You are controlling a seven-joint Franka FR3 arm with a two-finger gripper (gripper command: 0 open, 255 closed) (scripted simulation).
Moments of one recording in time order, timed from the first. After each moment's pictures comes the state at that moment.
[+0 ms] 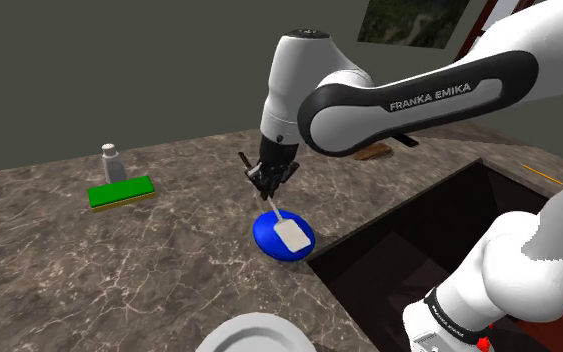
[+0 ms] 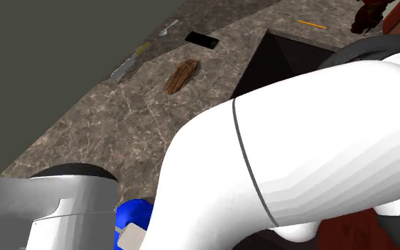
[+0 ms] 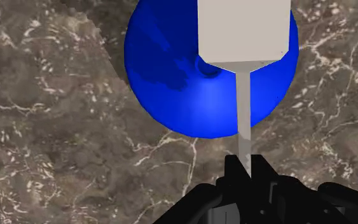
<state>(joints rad) 0.16 -0.14 0.39 -2.22 0.01 2.15 0.63</state>
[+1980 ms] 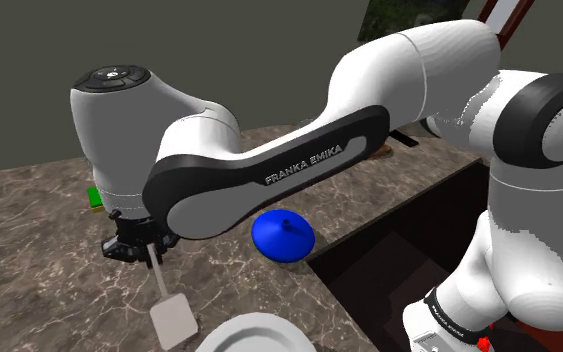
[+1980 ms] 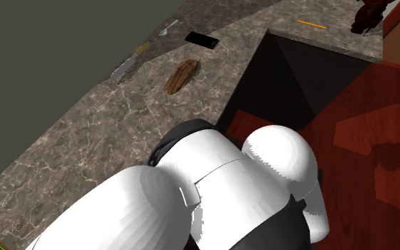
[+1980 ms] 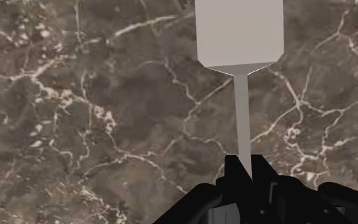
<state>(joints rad) 0.48 0.51 0.51 -1.56 -0.33 2.03 1.16</state>
